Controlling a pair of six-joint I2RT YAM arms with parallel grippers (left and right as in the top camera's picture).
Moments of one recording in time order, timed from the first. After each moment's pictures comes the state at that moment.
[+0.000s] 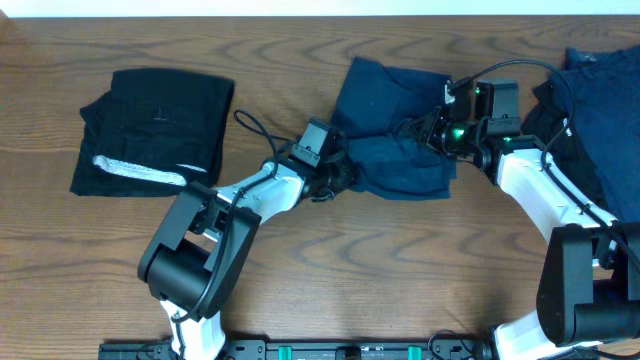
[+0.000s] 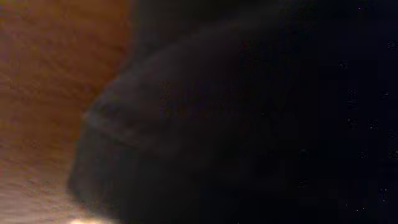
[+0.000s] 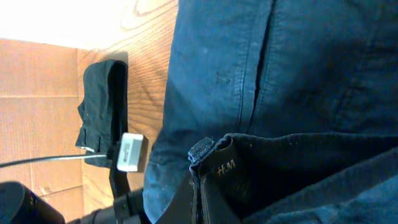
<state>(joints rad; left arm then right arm) -0.52 1.94 1.03 -0.12 0.31 -1.00 0.08 1.71 1.03 -0.16 -0.67 0.64</state>
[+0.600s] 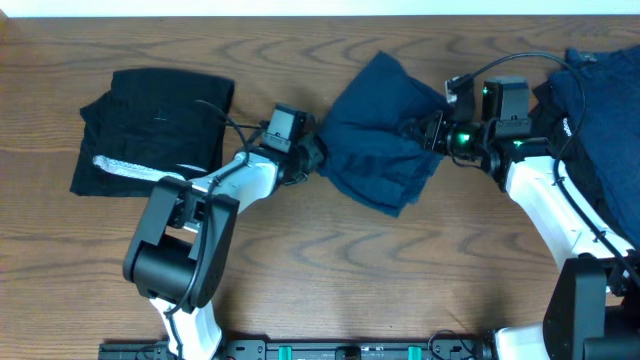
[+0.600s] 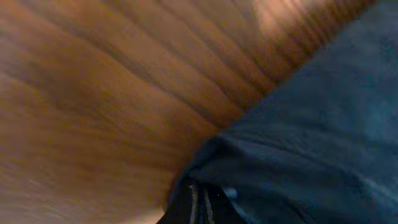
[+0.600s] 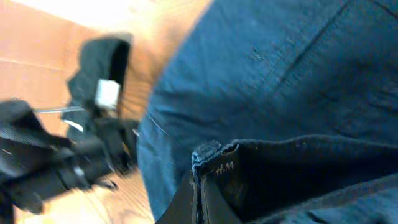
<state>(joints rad) -0.36 1.94 1.03 -0.10 0.20 -0.95 0.08 1.61 1.03 -0.31 -0.65 0.44</state>
